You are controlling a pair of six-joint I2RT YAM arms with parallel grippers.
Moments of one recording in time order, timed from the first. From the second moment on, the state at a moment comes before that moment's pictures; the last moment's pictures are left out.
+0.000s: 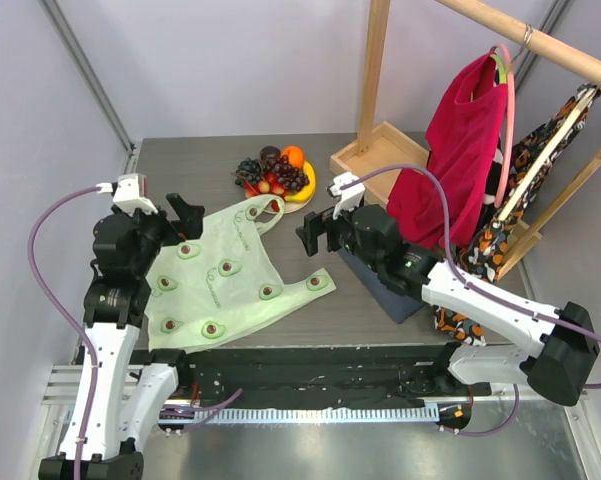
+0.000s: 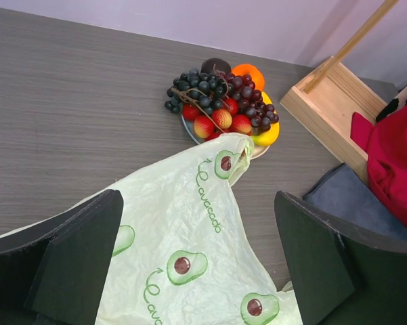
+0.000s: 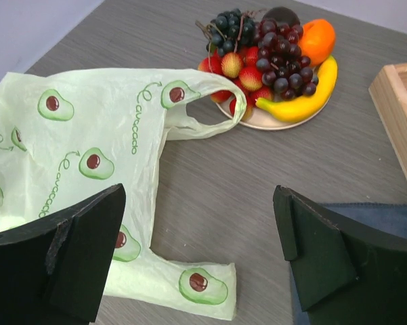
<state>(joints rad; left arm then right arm) -0.04 0.71 0.89 -0.35 0.13 -0.29 0.87 1.19 0.95 0.02 0.23 0.17</state>
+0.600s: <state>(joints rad) -0.04 0.71 0.85 -0.35 0.12 -0.31 0.81 1.21 0.95 -0.05 0.22 0.21</state>
